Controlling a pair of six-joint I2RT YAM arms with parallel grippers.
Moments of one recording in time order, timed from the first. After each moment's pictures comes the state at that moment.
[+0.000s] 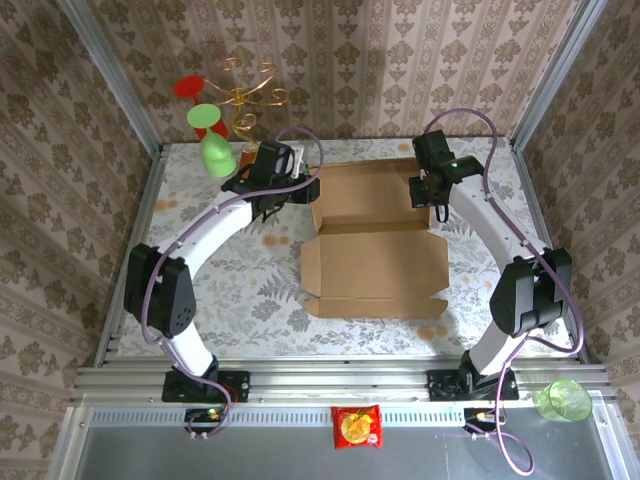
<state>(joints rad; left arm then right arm) -0.53 1.70 1.42 -0.42 0.15 -0.30 0.23 1.67 1.54 -0.92 0.26 0.18</state>
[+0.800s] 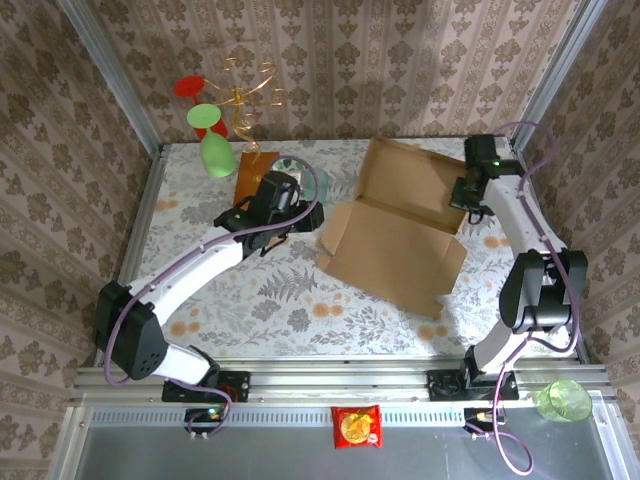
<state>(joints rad) -0.70 1.44 1.18 -0.42 0.02 -0.60 -0.07 1.65 1.45 -0.94 0.20 0.41</state>
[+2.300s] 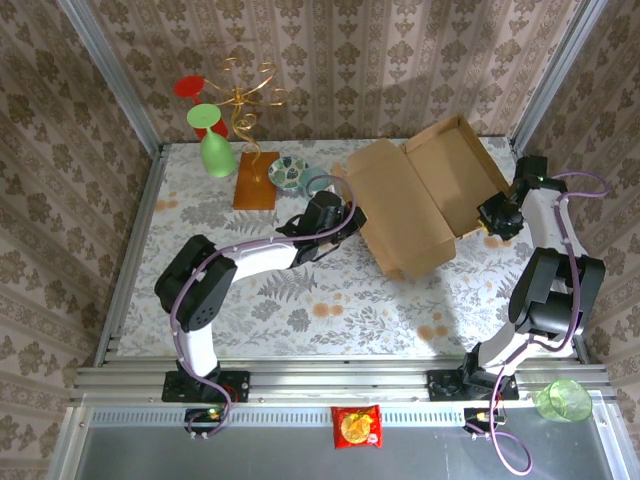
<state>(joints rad) -0.82 1.84 1.14 0.23 0.07 -1.08 -0.32 1.64 1.32 -0.94 -0.19 0.77</state>
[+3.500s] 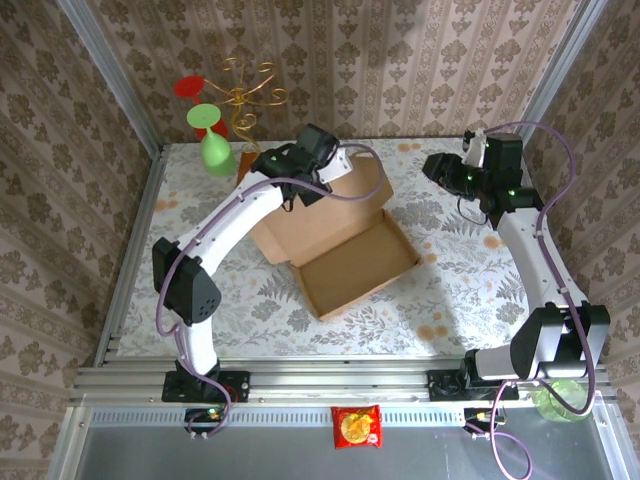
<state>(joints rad) -0.73 1.87 1.91 -0.94 -0.30 0.60 -0.04 1.38 1.25 -0.36 -0.53 0.53</state>
